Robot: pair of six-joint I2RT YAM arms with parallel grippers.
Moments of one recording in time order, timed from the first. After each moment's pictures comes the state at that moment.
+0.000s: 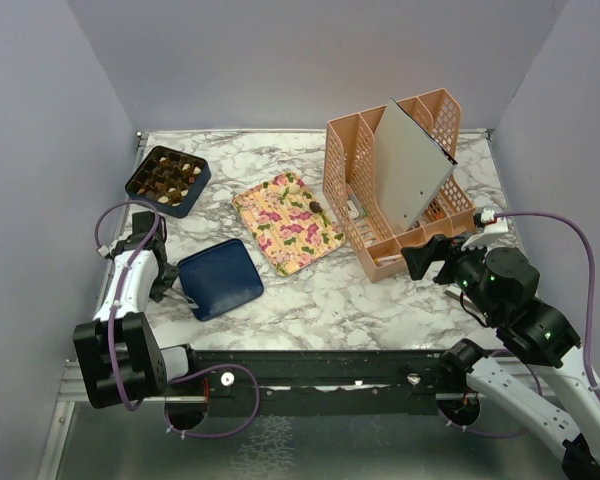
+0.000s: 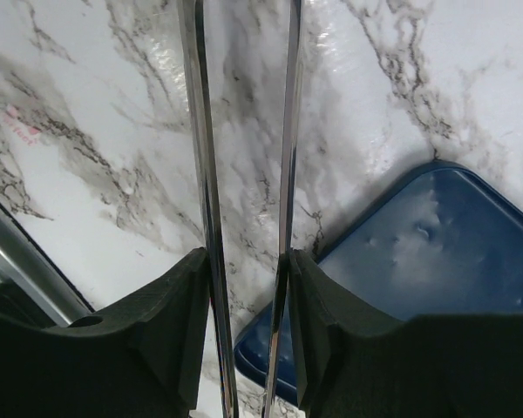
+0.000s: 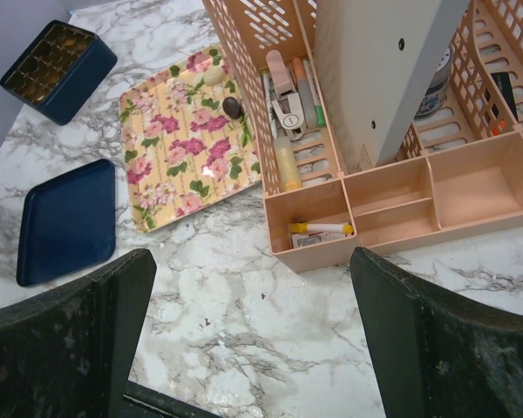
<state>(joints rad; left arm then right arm) 0.21 1.24 0.77 -0.83 -0.32 -0.84 0.62 0.50 0.85 -0.64 0.27 0.39</state>
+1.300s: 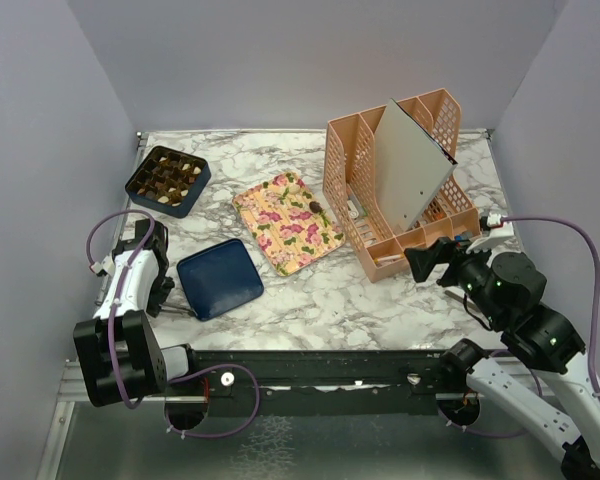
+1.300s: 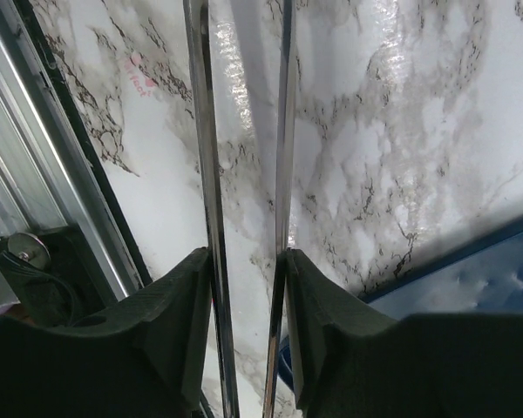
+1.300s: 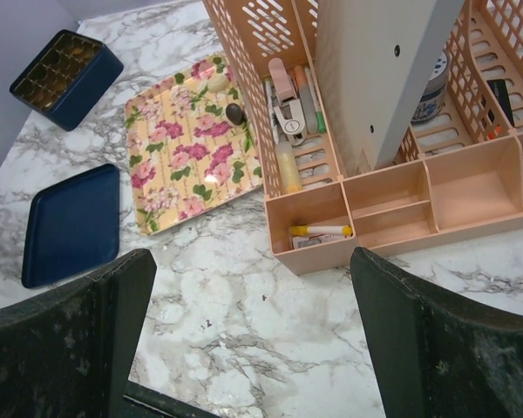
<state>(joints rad) 0.22 1.24 0.76 -1.01 -0.45 -1.04 0.62 0.46 0.85 -0.65 0.27 0.39</state>
